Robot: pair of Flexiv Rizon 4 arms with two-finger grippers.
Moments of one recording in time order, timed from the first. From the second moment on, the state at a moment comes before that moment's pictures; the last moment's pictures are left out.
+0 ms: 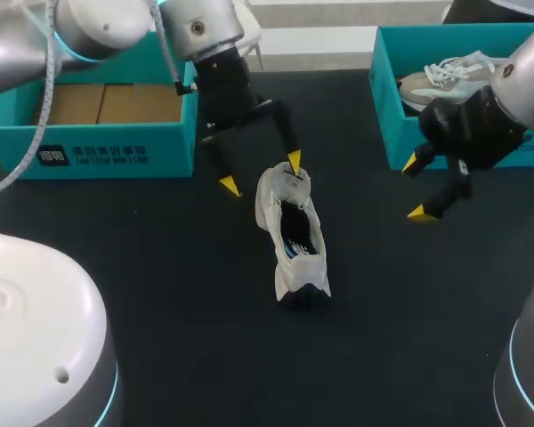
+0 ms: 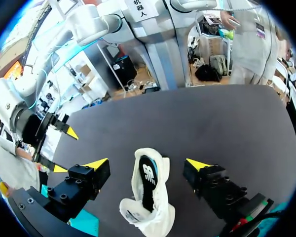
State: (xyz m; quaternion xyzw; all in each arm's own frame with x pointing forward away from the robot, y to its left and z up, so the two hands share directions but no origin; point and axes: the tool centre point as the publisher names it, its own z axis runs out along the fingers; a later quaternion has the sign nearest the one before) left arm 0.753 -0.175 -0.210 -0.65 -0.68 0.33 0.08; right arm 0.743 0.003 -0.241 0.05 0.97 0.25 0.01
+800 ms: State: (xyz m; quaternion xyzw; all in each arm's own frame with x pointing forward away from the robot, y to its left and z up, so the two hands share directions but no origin) left arm 0.746 -0.187 -0.194 -0.70 -0.66 0.23 0.13; right arm 0.743 0.003 -0.243 0.05 0.97 0.25 0.01
